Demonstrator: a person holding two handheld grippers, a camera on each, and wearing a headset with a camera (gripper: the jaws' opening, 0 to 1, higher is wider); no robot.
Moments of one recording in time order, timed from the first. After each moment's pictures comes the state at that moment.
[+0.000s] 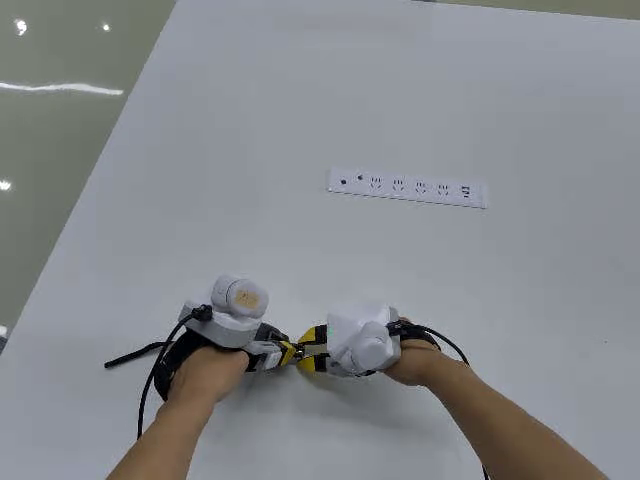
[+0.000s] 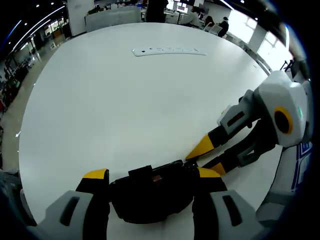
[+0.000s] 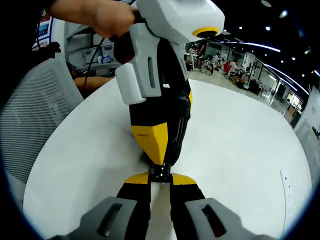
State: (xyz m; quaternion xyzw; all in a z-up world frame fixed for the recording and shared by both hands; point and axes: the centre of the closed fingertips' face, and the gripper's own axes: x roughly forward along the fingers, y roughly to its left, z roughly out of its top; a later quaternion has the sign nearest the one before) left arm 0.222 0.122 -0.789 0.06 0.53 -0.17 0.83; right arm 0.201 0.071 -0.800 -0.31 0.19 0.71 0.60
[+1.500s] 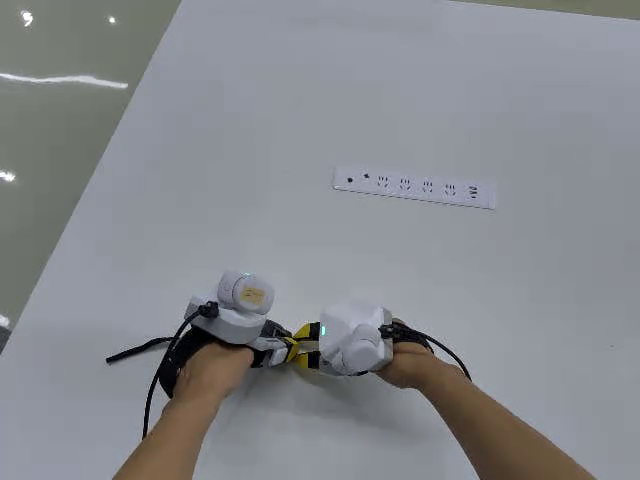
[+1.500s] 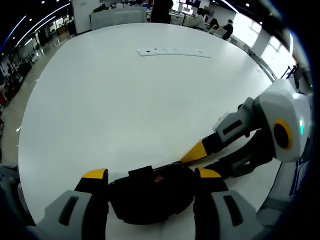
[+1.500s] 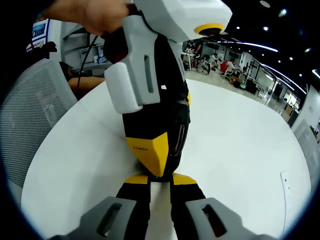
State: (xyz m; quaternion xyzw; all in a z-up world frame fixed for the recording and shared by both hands) left arm 0.223 0.124 -0.793 0.04 0.53 -0.15 0.84; right arm 0.204 0.084 -0.805 -0.31 0.19 0.70 0.61
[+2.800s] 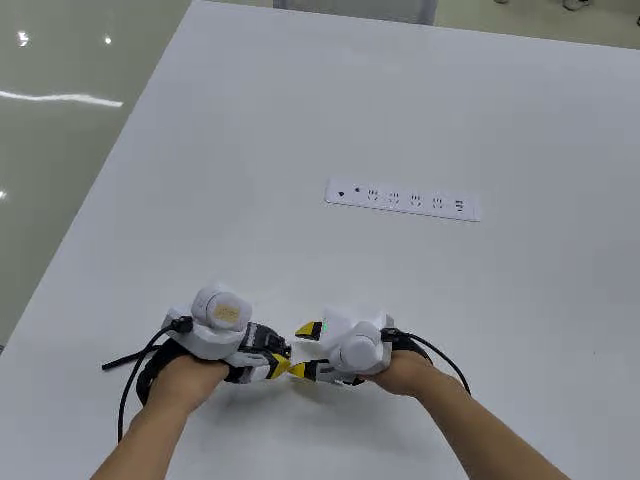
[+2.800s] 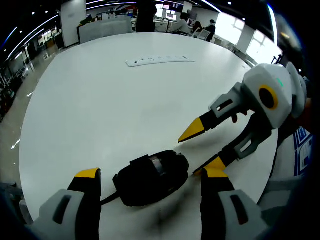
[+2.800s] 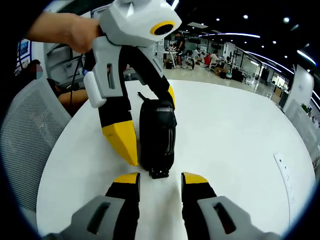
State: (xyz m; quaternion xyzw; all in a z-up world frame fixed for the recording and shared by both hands) left arm 0.214 0.122 -0.769 0.06 0.48 -0.21 0.85; right arm 0.206 0.071 -0.780 -0.27 0.23 0.66 0.66
